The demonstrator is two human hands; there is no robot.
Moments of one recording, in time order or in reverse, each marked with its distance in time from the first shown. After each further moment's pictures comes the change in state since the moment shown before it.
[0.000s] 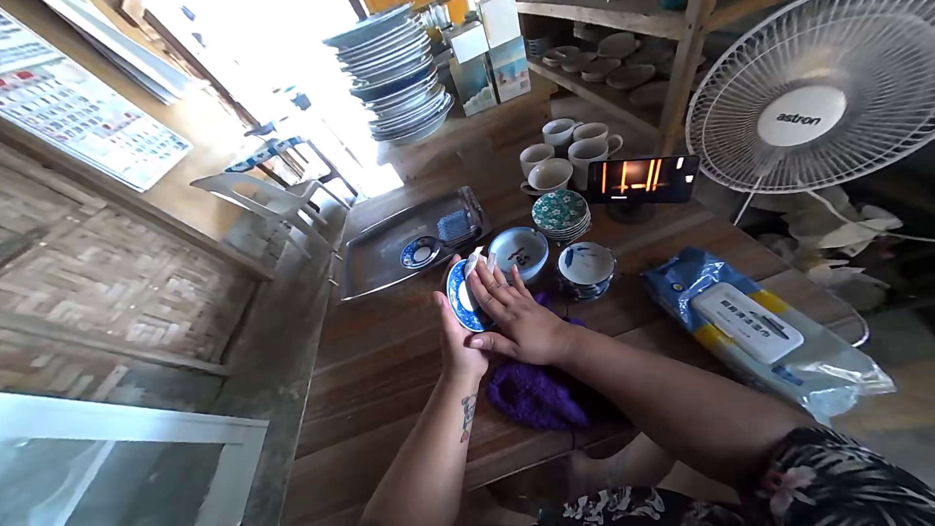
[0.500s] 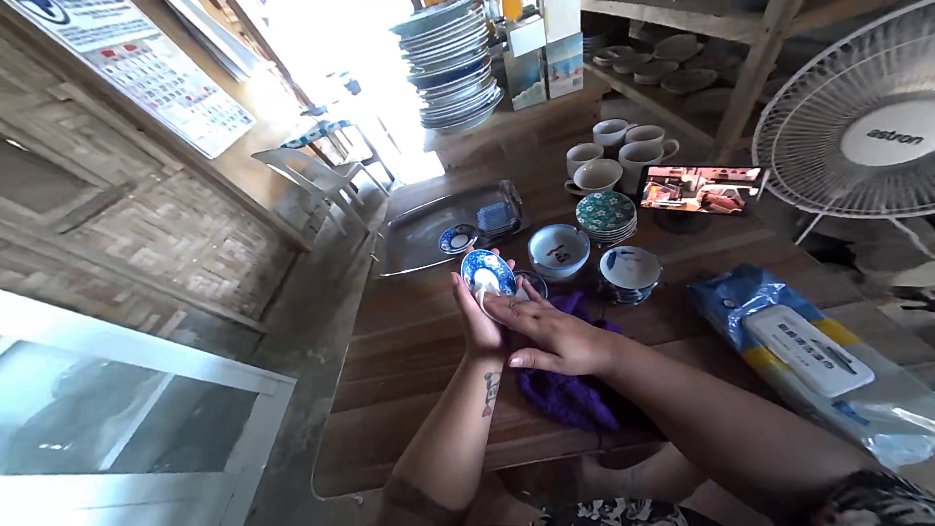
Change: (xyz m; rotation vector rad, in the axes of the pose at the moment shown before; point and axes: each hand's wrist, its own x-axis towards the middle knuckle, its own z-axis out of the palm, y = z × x) left_hand 0.008 0.004 -0.013 -0.172 0.139 -0.017; right_hand -0.001 -0.006 -0.004 0.270 -0.164 -0.279
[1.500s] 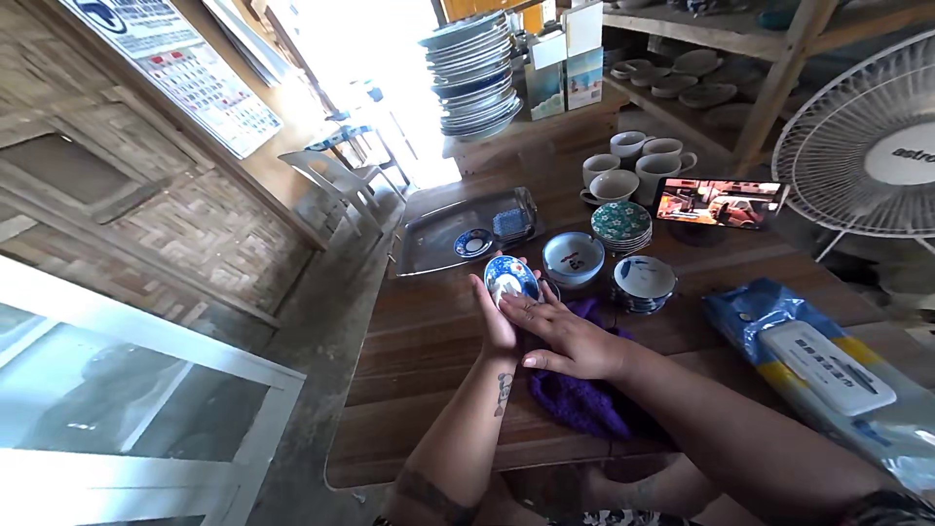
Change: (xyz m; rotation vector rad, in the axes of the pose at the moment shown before) left_hand 0.001 -0.003 0.000 0.001 -0.015 -0.069; right_hand -0.001 0.001 -0.001 -0.036 0.007 0.027
